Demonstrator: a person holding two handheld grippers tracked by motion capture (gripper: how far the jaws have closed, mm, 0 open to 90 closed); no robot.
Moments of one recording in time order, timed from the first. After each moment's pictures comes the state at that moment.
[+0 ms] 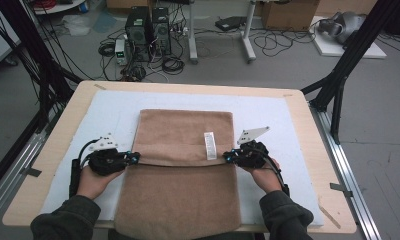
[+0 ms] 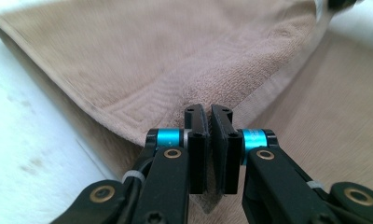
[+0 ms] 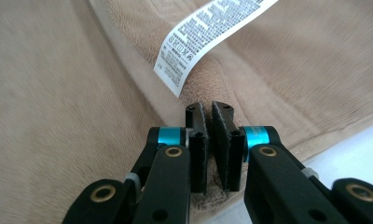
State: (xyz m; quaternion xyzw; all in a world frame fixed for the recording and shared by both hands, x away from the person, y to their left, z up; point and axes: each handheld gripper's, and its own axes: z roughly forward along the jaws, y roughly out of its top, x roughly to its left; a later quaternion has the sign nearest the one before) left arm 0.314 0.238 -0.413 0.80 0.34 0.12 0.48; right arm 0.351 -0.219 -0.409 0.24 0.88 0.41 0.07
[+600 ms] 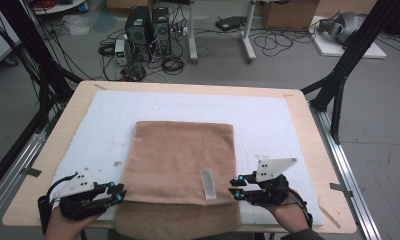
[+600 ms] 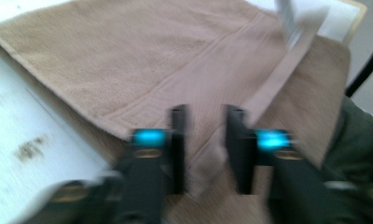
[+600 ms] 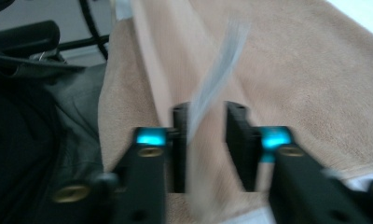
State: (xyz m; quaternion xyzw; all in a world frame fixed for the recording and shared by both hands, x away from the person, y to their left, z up) left arm 0.196 0.248 -0.393 0.82 0.30 0.12 0.47; right arm 0.240 -0.237 -0.370 0.15 0.87 0.47 0.05
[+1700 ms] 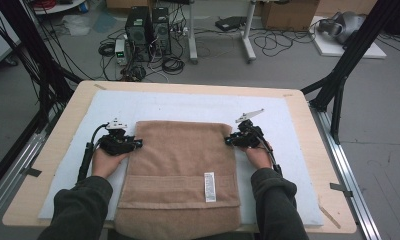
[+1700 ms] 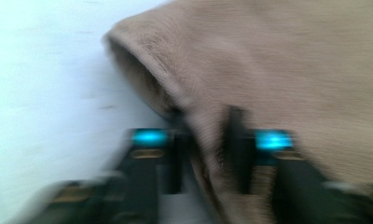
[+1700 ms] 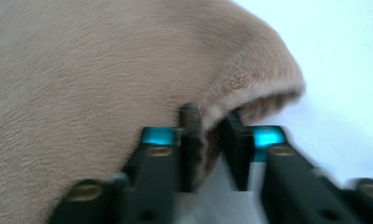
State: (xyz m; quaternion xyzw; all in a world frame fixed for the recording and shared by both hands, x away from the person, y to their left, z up) left arm 0.387 0.226 -0.447 0.79 0.43 0.14 0.41; right arm 0.431 -0.218 -0.439 0.32 0.87 0.36 0.08
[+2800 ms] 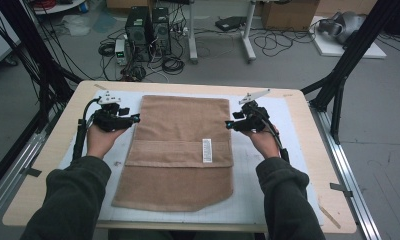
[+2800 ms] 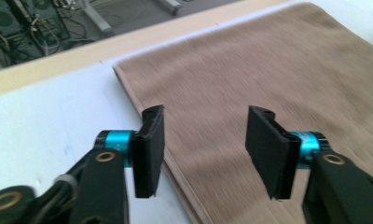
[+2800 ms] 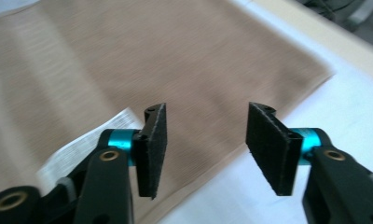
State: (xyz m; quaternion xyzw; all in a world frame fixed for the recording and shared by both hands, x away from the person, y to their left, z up) left arm 0.401 0.235 -0.381 0.77 0.42 0.22 0.43; right arm 0.429 -0.219 -0.367 0.31 0.86 0.38 0.13
